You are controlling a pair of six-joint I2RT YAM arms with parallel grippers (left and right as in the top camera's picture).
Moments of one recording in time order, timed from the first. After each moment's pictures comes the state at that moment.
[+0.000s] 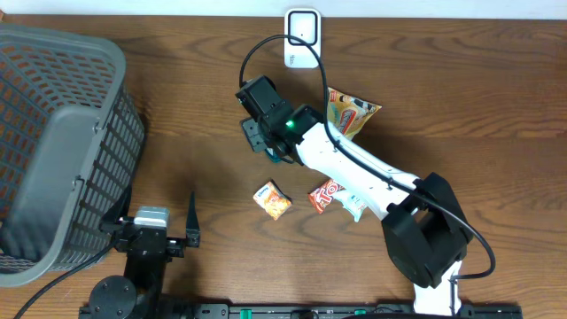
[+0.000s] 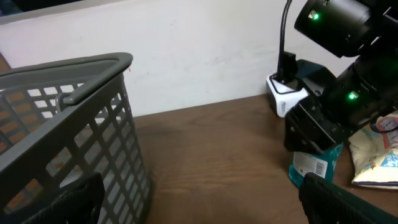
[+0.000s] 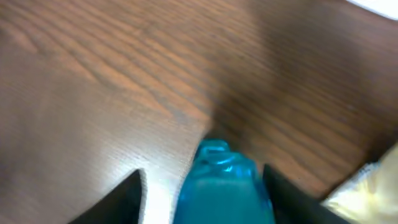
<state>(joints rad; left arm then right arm) -0.19 0.01 0.43 -0.50 -0.11 0.14 0.76 2.03 1.63 -0.59 0.15 0.27</state>
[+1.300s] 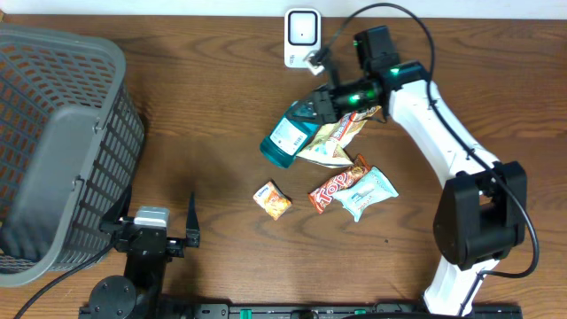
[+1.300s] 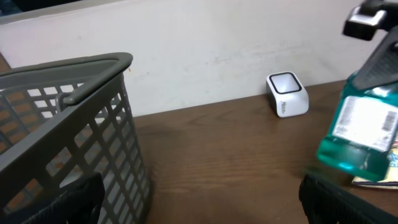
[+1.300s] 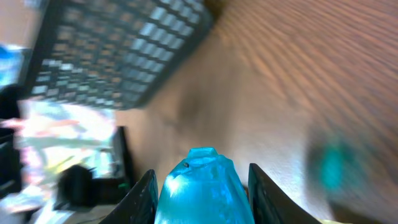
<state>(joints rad) -0.19 0.01 0.43 -0.50 -0.11 0.14 0.28 1.97 1.60 -0.74 -1.09 -0.13</state>
